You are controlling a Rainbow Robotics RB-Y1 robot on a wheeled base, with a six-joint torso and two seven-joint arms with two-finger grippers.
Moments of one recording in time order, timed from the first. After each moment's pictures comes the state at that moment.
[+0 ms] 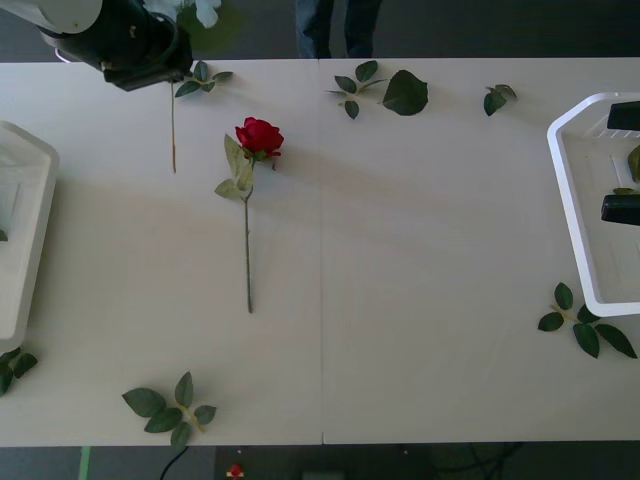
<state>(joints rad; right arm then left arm) 0.10 -1.15 -0.42 -2.06 -2.22 1.12 2.60 -1.26 0.90 -0.90 -1.11 1.25 0.96 -0.95</state>
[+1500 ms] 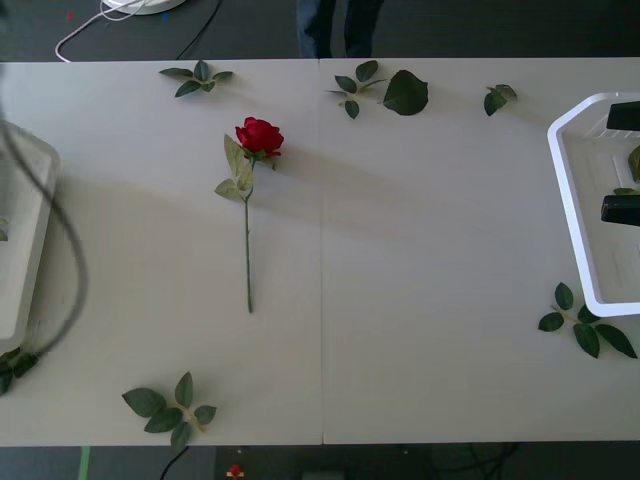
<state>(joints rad) 0.10 -1.15 -0.42 -2.07 -2.22 1.12 2.60 -1.27 0.51 -0.06 -0.83 0.83 0.41 -1.43</state>
